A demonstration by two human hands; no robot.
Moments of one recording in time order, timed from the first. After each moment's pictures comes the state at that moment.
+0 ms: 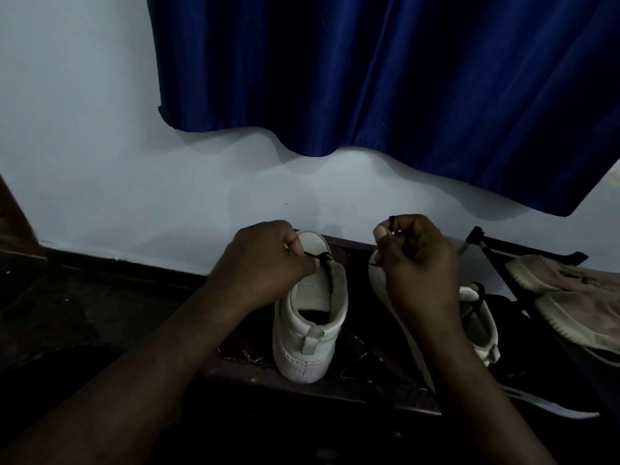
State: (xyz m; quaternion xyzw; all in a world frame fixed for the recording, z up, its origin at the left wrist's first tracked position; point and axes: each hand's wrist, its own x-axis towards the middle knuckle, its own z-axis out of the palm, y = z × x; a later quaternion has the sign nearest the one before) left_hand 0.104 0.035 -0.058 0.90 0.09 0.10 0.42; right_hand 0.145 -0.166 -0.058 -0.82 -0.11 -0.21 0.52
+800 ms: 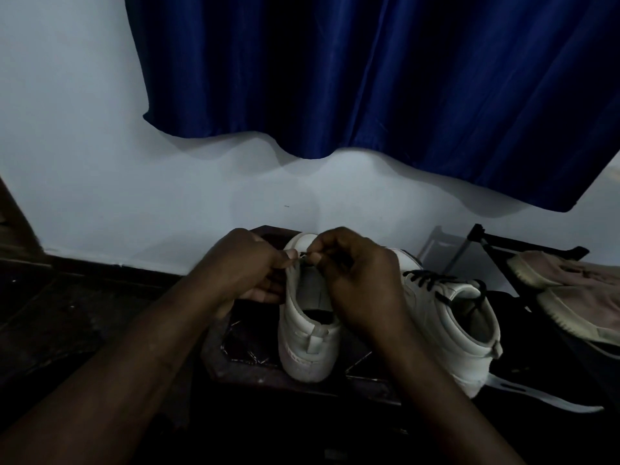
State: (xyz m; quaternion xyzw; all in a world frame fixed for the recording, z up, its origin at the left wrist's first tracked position) left_hand 0.102 0.057 -0.054 0.69 0.18 -0.06 0.70; right_hand 0.127 -0.117 -0.066 -0.85 -0.24 -0.16 0.44
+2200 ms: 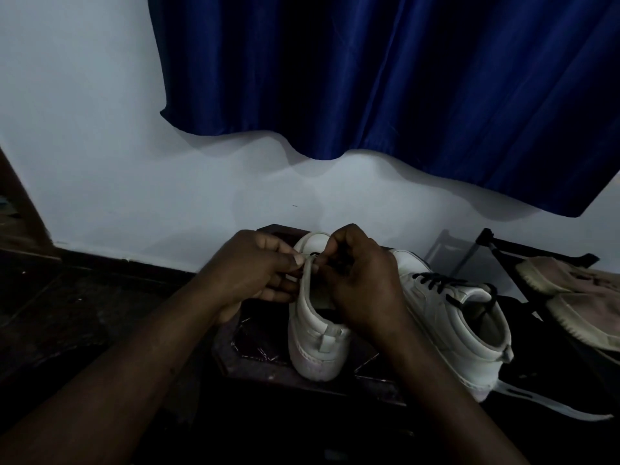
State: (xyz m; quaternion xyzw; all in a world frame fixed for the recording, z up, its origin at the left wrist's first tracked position) left_hand 0.094 0.067 -0.066 0.69 0.11 -0.05 0.72; right_hand 0.136 -0.109 -0.082 -0.86 -0.23 -0.14 0.43
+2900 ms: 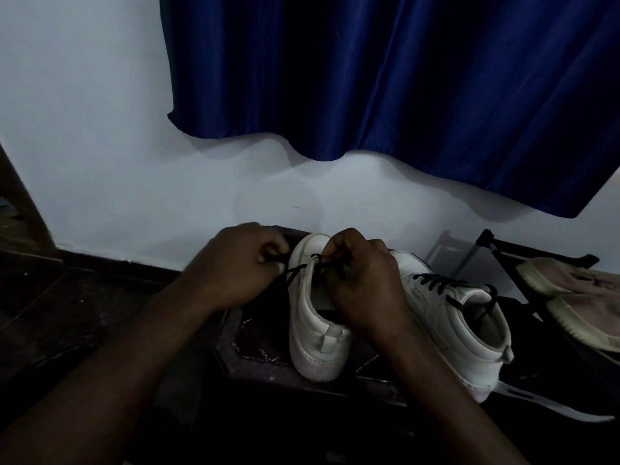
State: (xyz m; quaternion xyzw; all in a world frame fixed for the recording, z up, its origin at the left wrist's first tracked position) left_hand 0.098 0.094 -0.073 0.93 0.02 0.10 0.34; right_hand 0.132 -0.113 -0.076 -0.89 -0.24 -0.15 0.35
